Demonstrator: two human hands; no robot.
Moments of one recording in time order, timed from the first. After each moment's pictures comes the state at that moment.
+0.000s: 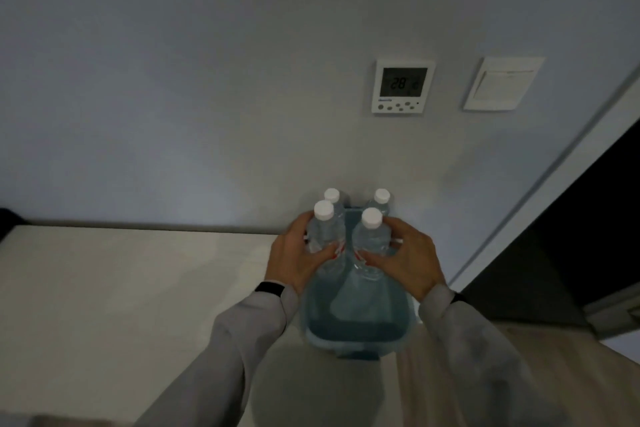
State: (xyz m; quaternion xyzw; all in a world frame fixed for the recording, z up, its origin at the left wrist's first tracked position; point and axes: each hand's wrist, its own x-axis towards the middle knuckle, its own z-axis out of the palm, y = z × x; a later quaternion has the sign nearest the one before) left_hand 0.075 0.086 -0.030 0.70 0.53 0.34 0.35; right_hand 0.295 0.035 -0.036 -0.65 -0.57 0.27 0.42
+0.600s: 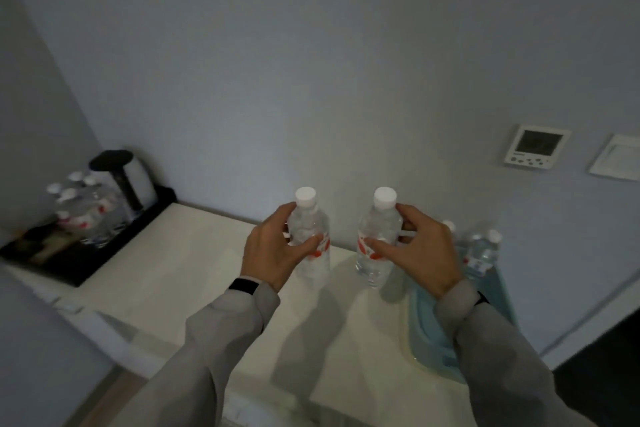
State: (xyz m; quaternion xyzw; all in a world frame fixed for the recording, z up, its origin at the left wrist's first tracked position) left_hand -0.192 -0.006 0.071 0.65 0.58 0.46 0.17; right_hand 0.069 -0.001 0.087 -0.50 -0.69 0.20 0.48
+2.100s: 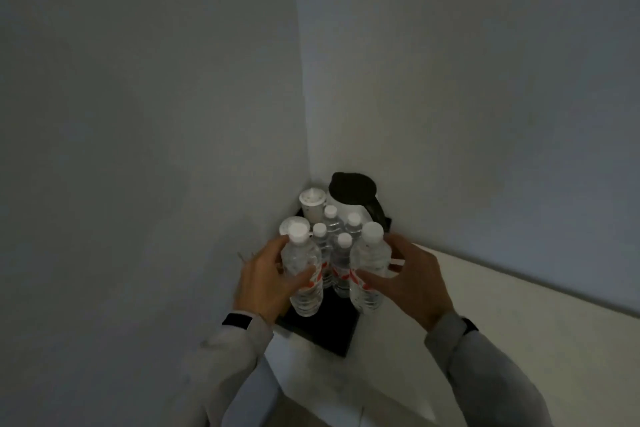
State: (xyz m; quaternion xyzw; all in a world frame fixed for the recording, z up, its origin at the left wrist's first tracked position) left_hand -0.951 0.098 0.009 0.59 0.65 0.44 0.17; right_hand -0.696 0.147 0.019 -0.47 -0.73 0.31 0.40
